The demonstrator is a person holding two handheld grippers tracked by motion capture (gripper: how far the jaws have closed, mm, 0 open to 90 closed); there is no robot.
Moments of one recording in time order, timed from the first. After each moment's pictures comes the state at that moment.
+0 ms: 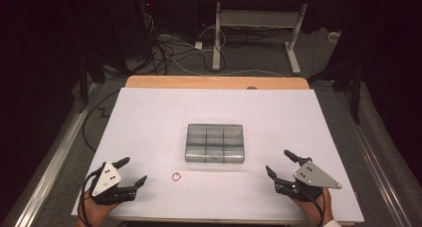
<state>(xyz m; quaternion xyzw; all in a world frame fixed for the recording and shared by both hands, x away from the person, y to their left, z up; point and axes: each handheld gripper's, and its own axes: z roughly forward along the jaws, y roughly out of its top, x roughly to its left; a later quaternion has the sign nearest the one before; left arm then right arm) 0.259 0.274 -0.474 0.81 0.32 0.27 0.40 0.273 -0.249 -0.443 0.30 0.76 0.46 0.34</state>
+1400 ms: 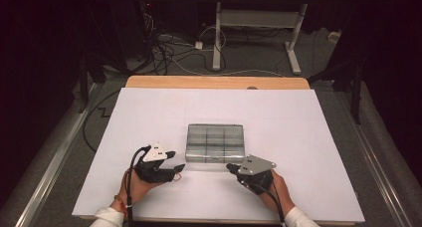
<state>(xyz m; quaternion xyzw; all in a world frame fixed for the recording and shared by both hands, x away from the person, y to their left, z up) 0.333 0.181 -0.466 0.86 0.30 0.11 0.40 0.310 -0.141 -0.460 0.20 0.86 0.41 0.21</state>
